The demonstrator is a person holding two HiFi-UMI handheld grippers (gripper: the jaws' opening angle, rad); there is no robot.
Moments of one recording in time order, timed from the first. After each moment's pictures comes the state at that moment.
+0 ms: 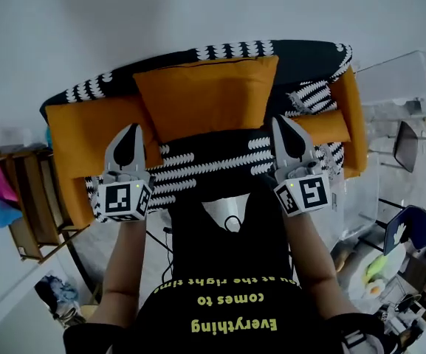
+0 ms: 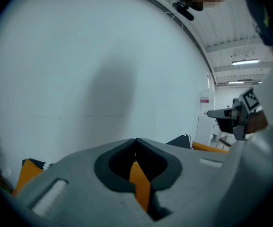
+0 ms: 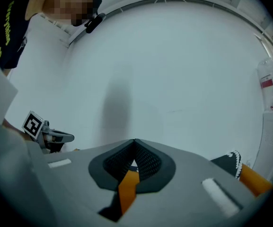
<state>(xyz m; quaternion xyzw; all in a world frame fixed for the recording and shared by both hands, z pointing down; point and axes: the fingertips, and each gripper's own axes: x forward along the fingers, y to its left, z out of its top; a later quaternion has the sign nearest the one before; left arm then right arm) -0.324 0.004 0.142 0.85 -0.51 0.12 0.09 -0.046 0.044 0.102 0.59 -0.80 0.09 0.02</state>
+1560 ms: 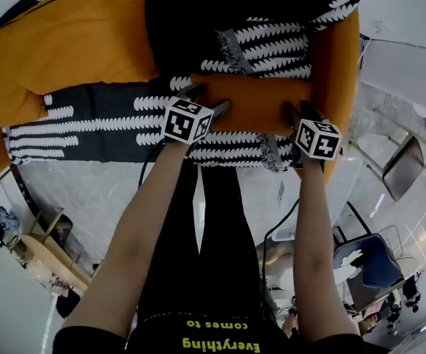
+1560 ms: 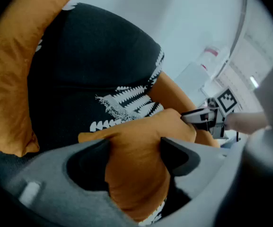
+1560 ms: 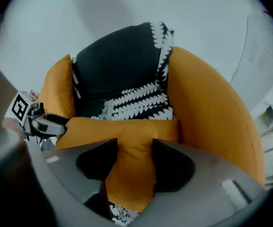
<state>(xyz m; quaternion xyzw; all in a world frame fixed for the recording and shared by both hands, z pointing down) 0.271 0.093 0.619 0.79 -0.30 0.32 0.44 0.488 0.099 0.615 0.50 -0.67 0.44 0.34</state>
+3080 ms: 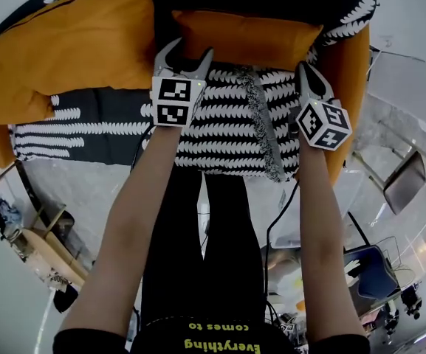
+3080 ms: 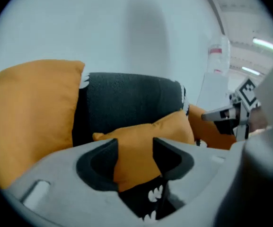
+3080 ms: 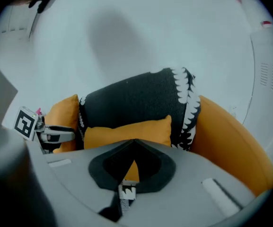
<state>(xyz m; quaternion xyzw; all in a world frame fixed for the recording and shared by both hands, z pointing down) 0.208 -0.071 0.541 0.81 -0.49 0.26 0.21 0.440 -0.056 0.535 0.55 -0.76 0.31 0.16</state>
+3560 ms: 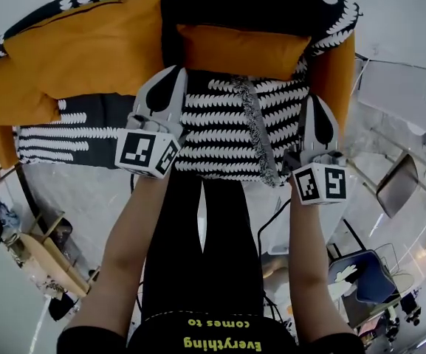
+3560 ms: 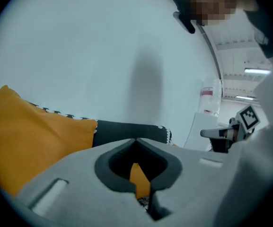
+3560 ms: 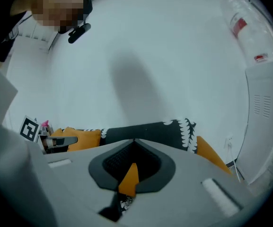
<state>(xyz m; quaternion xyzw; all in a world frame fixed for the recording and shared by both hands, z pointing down) 0.187 -0.030 0.384 0.84 -0.51 0.07 0.18 0.425 -0.007 0.366 0.57 -0.79 0.20 0.05</state>
